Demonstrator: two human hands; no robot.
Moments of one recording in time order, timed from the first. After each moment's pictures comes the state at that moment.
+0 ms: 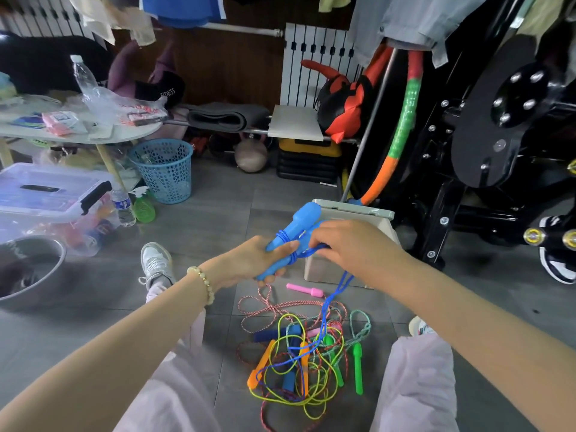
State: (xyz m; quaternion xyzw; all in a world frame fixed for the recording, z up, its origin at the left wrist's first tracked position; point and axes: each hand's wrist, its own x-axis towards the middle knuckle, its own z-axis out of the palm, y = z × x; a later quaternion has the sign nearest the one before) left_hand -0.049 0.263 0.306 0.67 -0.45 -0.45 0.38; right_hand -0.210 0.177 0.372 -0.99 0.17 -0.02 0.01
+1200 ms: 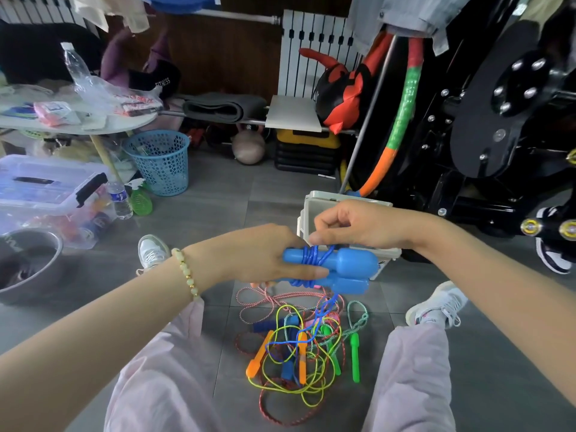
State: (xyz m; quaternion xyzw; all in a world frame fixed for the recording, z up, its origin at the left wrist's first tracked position) left_hand -0.078 0.287 0.369 0.68 -0.67 -0.26 0.13; right_hand -0.217 0.158 0.395 -0.88 0.14 0.07 0.44
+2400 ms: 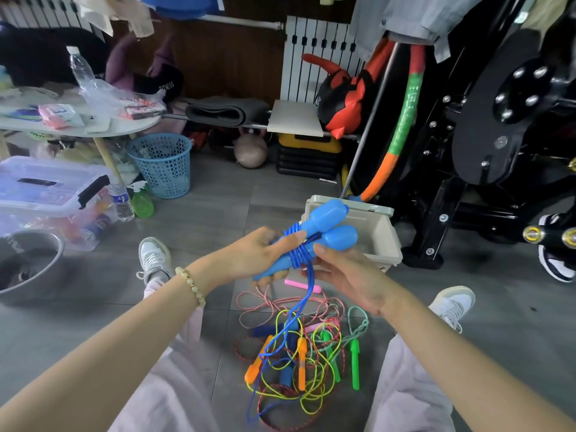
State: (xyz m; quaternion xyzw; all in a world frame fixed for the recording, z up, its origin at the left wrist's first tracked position) left_hand -0.066 0.278 0.335 0.64 -0.51 -0.43 0.37; right_hand -0.225 0.180 0.311 -0.61 0.18 -0.15 0.75
